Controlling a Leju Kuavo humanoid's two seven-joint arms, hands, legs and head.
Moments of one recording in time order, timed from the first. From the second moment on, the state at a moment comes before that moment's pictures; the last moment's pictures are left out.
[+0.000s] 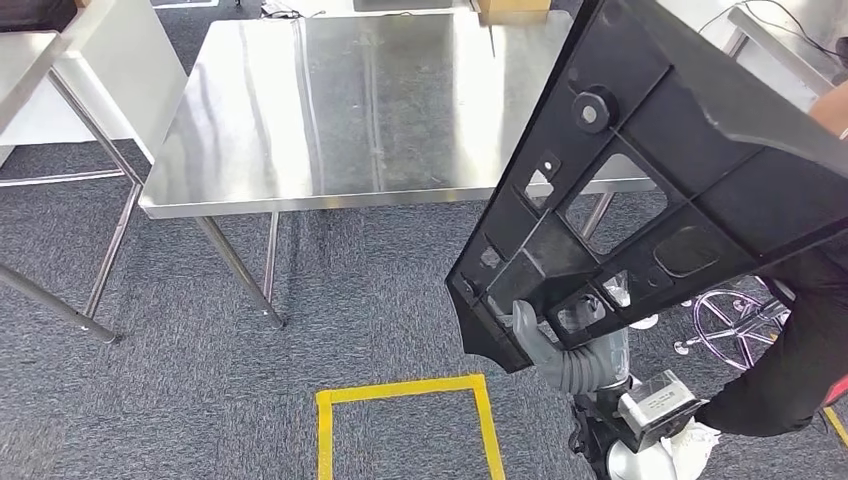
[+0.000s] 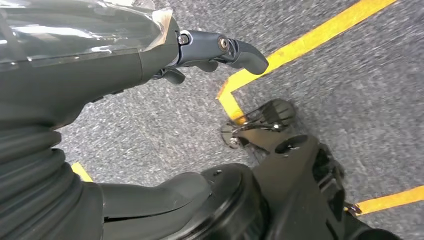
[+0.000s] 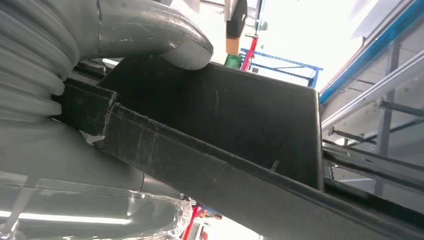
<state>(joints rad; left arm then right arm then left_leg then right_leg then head) -0.07 0.02 0.20 -0.24 -0.55 -0.42 -0.28 0.13 0.05 0.15 -2.10 0.09 -0.03 -0.42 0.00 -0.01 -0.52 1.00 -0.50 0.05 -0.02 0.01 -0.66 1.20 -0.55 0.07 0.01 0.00</state>
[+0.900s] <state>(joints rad) -0.08 0.01 0.22 -0.25 -0.55 -0.42 -0.28 0.11 0.07 0.13 -2.10 0.10 -0.02 -0.43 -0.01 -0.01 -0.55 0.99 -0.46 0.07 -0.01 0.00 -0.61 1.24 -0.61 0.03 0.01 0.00</state>
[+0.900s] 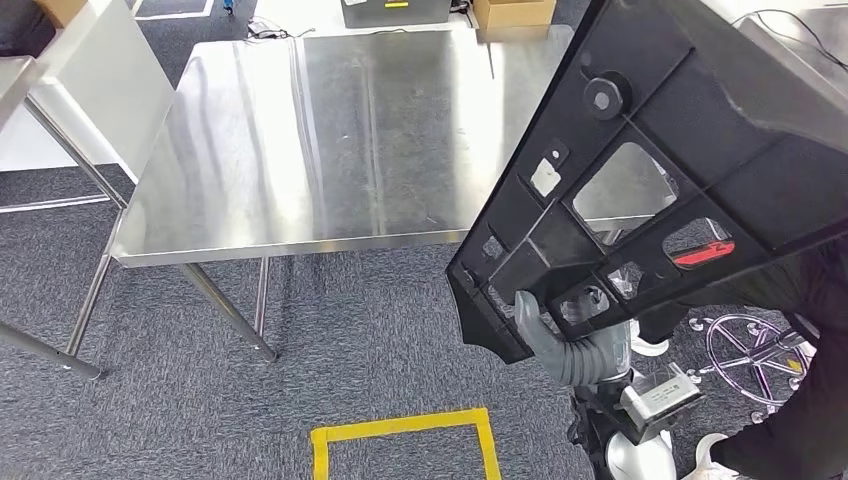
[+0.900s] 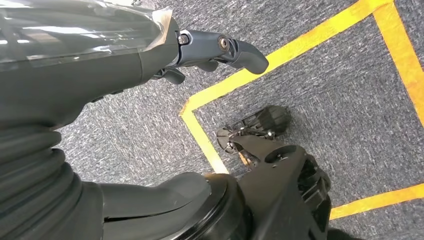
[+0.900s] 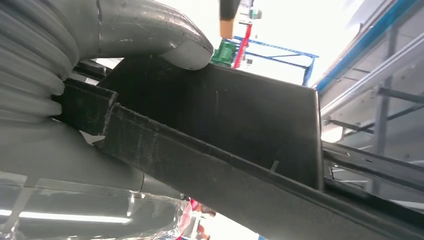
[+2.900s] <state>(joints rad) -0.06 -0.01 0.31 -0.25 -0.59 -0.42 -0.32 -0.10 -0.06 0.04 -1.76 1.36 -0.53 -0.10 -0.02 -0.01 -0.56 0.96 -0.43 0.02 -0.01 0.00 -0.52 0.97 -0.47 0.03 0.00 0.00</state>
